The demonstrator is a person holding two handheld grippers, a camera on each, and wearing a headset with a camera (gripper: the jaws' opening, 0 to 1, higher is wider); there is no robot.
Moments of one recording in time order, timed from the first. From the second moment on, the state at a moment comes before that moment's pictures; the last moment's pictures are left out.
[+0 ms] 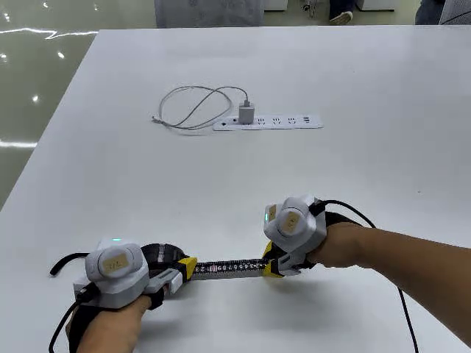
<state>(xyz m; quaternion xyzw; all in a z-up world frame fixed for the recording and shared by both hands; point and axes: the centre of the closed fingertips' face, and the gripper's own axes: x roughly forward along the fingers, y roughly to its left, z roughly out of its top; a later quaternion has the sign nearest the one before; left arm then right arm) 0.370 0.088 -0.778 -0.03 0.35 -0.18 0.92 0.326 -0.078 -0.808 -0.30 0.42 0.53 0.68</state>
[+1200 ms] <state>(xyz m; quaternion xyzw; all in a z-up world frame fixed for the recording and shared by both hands) 0.370 0.089 -0.779 -0.03 0.35 -0.18 0.92 0.327 -0.063 -0.807 -0.29 0.42 0.54 0.68</state>
